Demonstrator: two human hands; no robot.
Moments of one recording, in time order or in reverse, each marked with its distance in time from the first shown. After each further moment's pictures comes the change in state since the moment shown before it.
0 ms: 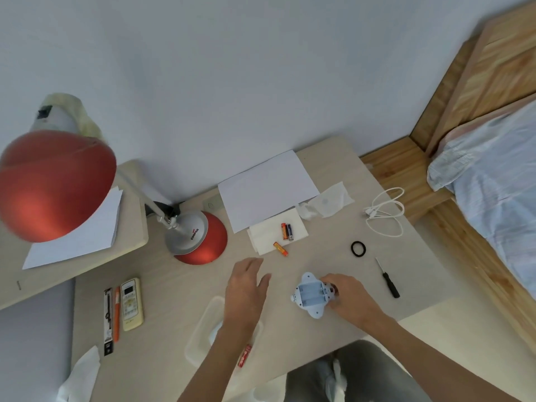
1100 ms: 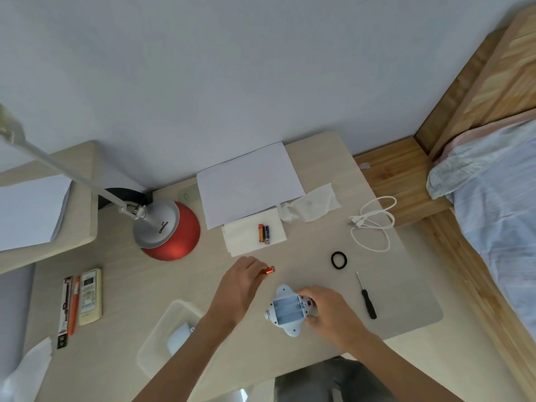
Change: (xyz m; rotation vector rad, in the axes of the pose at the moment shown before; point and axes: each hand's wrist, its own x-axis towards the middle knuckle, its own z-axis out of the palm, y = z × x) left_hand 0.037 0.017 0.059 -0.073 -0.154 0.284; right_hand 0.003 0.012 -0.023 -0.043 -0.130 -0.128
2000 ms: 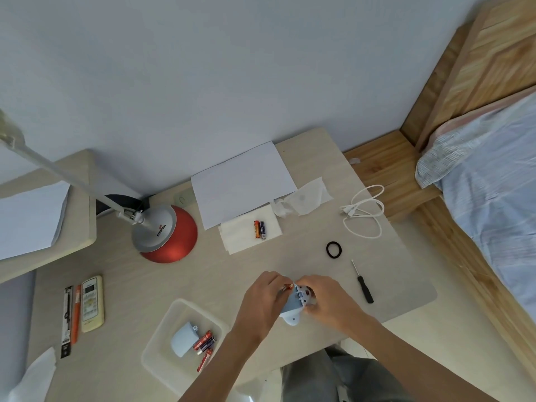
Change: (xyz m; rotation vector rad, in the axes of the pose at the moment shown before) left_hand -0.030 0.042 0.044 -0.030 -0.028 0.021; right_hand 0.003 0.002 0.003 -0.007 0.074 0.000
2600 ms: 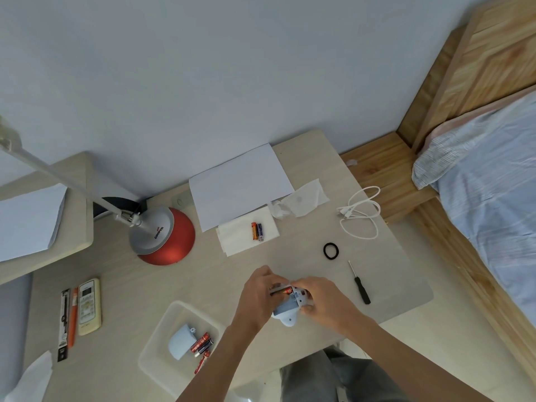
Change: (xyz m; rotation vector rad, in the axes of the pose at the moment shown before) left_hand 0.019 -0.015 0.009 -0.123 -0.111 -0.210; right_hand 0.000 0.002 -0.001 0.019 -0.007 -0.043
